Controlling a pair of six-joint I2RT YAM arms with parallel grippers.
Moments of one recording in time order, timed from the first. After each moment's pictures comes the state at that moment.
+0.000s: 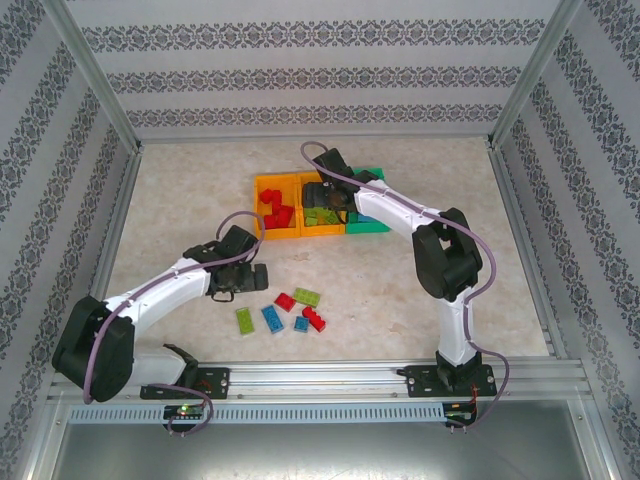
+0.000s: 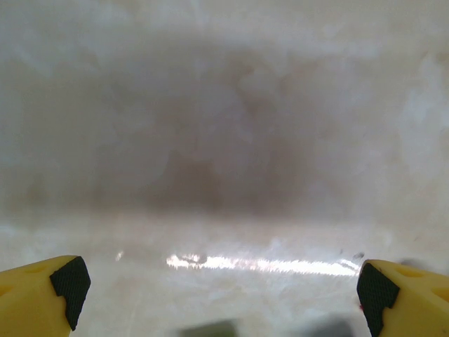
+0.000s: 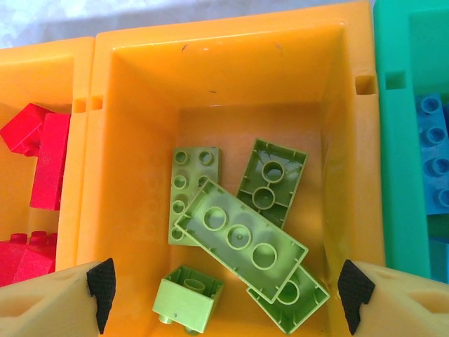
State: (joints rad) left arm -0.49 1.30 0.73 -0.71 -0.12 -0.64; right arm 0.56 2.05 1.64 -0.54 0.08 0.54
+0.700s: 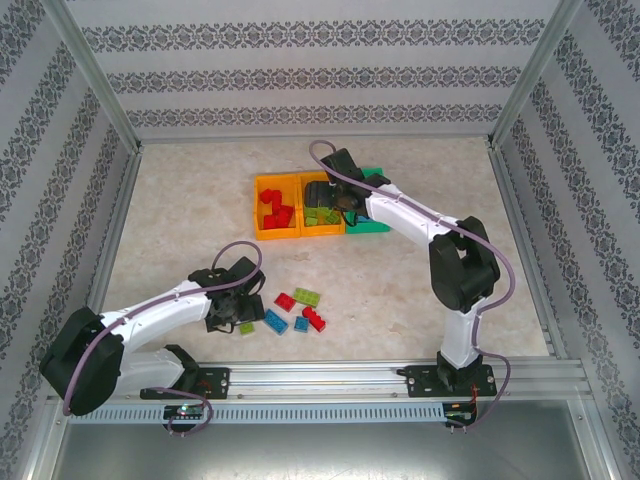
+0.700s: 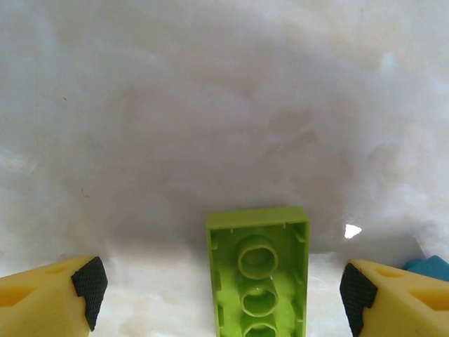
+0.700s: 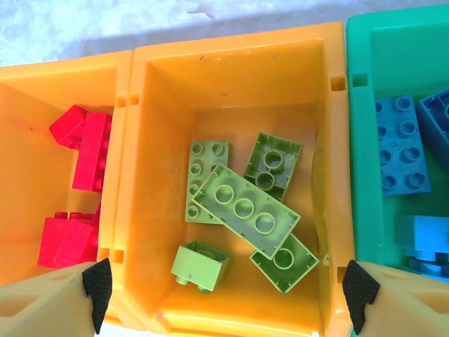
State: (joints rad) left arm -0.65 1.21 0.58 -0.81 -0.08 -0.95; right arm 0.56 1.92 1.53 -0.49 0.06 0.54
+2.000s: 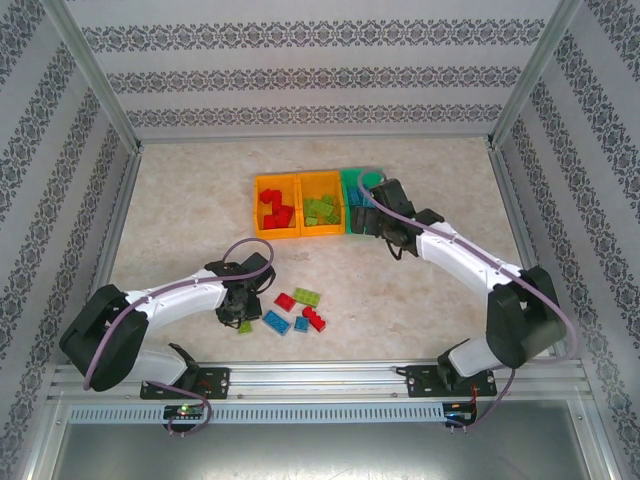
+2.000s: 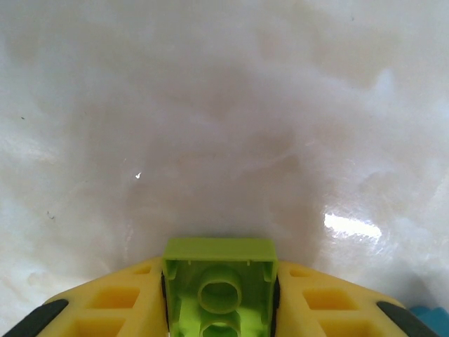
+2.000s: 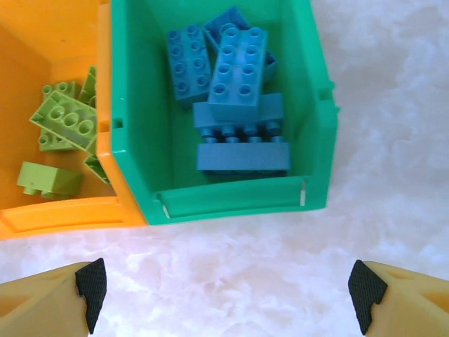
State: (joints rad) left arm -0.65 1.38 0.65 -0.80 -0.09 -0.95; right arm 0.47 1.46 1.01 -0.46 0.18 0.52
